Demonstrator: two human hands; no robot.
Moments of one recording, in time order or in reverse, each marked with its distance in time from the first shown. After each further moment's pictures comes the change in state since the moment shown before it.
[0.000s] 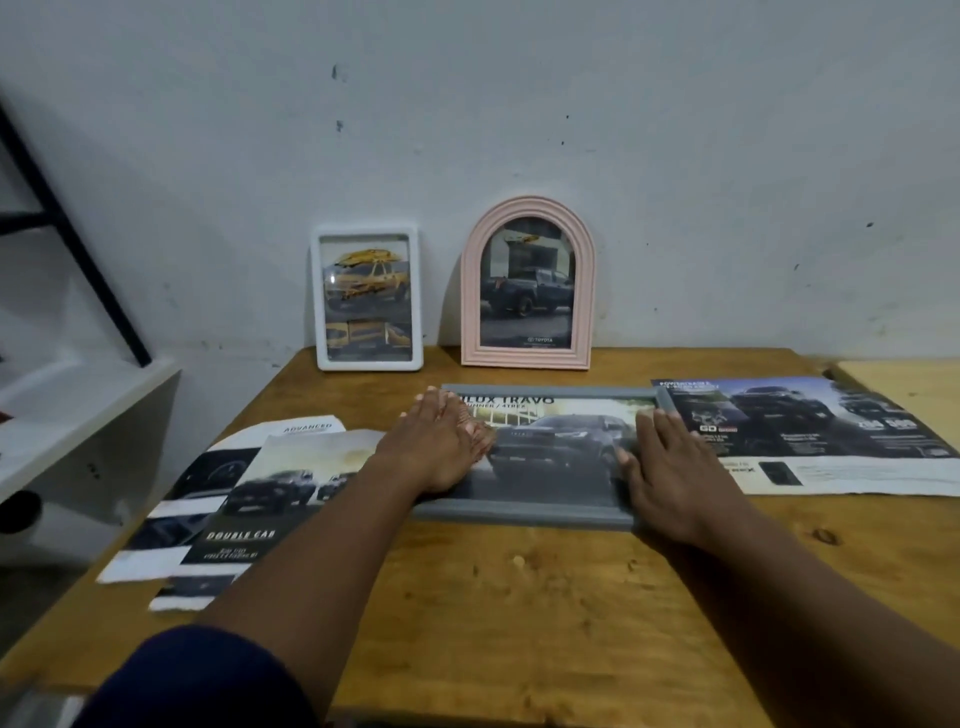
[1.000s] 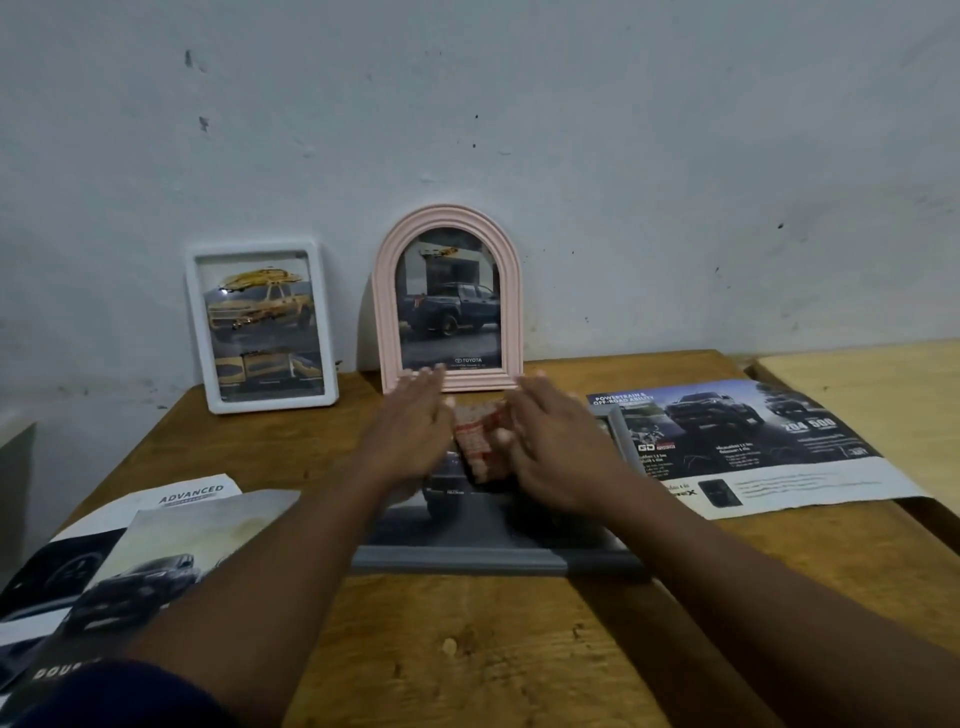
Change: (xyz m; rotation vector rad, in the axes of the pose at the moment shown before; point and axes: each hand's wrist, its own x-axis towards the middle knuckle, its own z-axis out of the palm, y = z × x) left_hand 0.063 0.055 -0.012 -0.279 0.187 0.207; right_hand 0.063 -0.032 -0.023 0.104 0.140 -0.198
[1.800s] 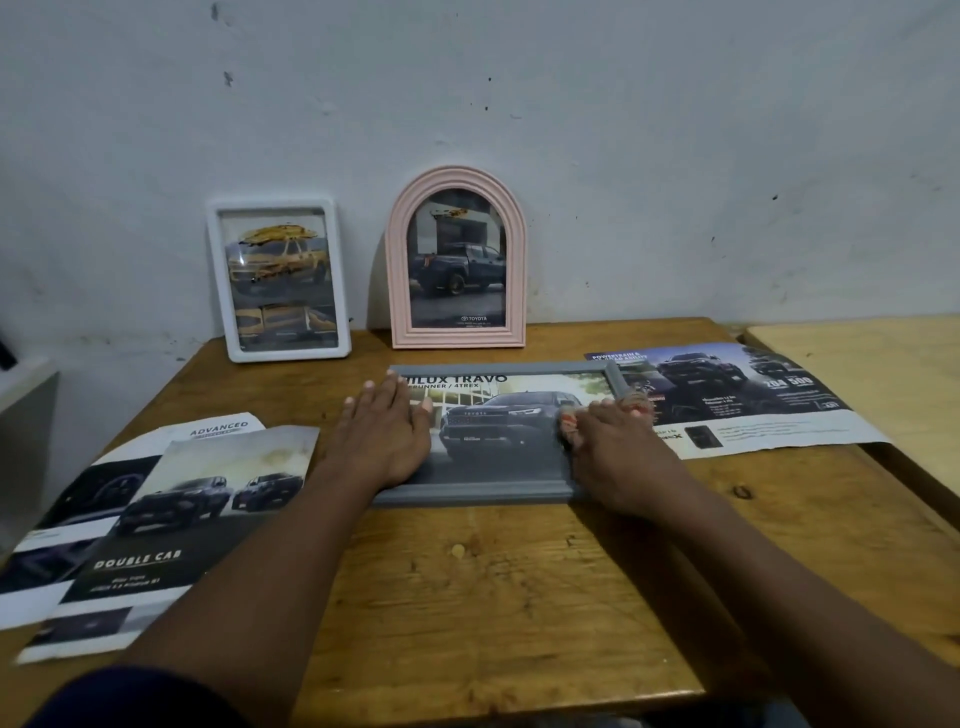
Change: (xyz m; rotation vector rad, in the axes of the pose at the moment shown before) left_hand -0.061 -0.032 0.011 0.231 -0.094 -0.173; right_hand -0.073 0.018 -0.003 -0.151 -0.192 0.193
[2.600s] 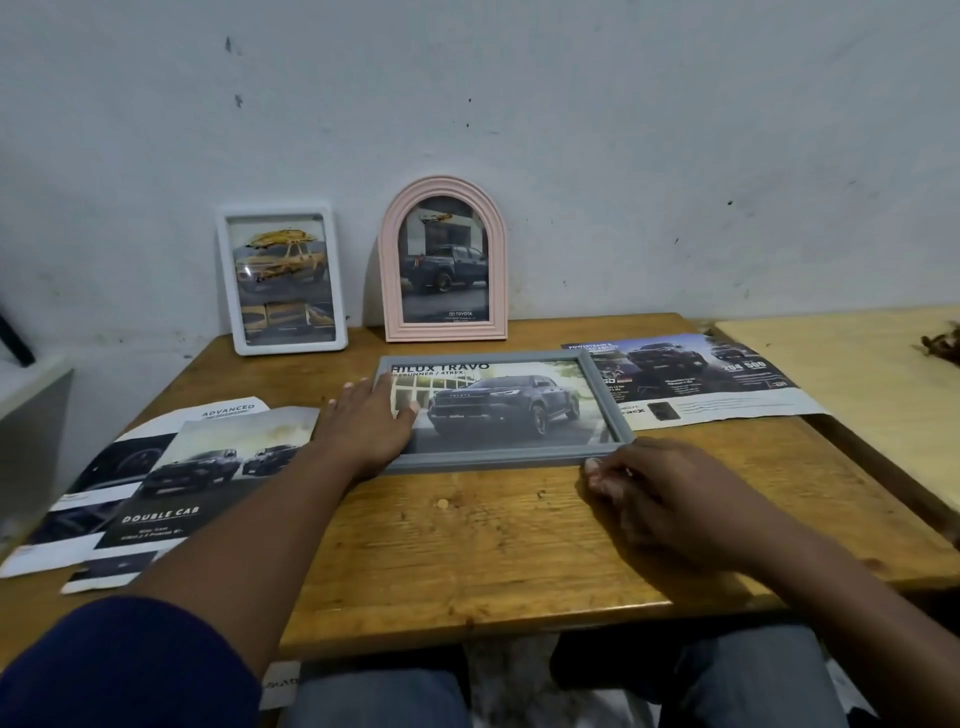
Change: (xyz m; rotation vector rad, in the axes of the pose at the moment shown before) left_hand -0.027 -0.005 -0.006 -0.065 0.045 -0.029; right_hand -0.121 0.026 -0.039 0.167 0.095 -0.167
